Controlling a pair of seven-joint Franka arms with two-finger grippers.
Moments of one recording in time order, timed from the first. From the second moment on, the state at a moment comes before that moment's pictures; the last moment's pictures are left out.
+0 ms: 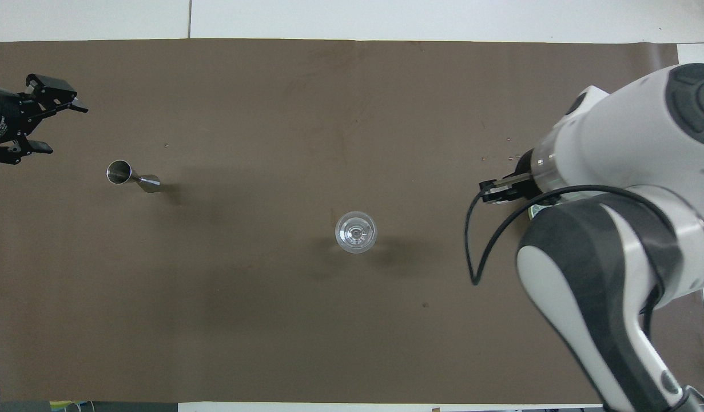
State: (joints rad) left arm 0.15 0.12 -0.15 -1.71 -0.09 2.00 -0.60; right arm 0.45 0.00 -0.10 -1.78 0.06 1.79 0.17
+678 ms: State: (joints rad) left arm -0.03 0.00 -0.06 -1.71 -0.04 1.75 -0.13; right arm 0.73 0.17 -0.10 -1.64 0.06 1.85 0.54
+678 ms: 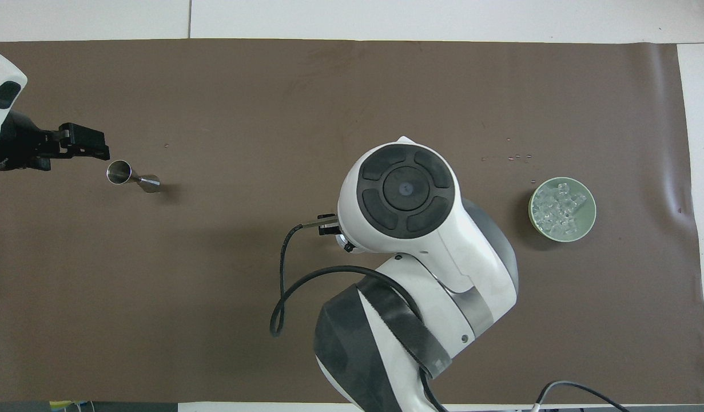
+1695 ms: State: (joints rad) left arm -0.03 -0.02 -0.04 -1.60 -0.04 1.49 0.02; right arm 0.75 0.15 -0.10 -1.73 0.07 1.94 0.58
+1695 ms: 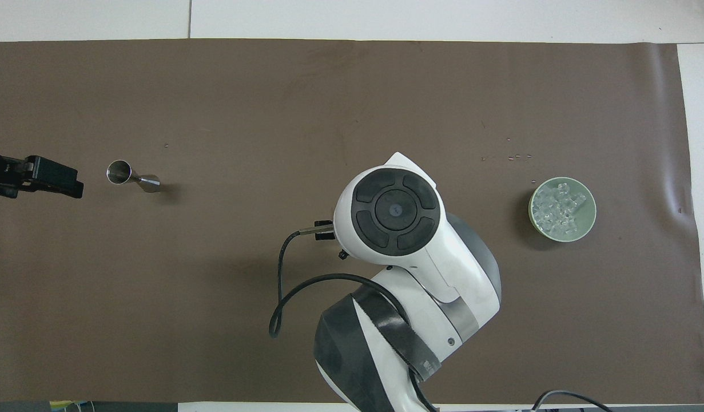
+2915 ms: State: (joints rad) left arm -0.03 -0.02 -0.04 -1.60 -0.04 1.48 0.02; right arm 0.42 0.03 -0.13 -1.56 0.01 1.67 0.43
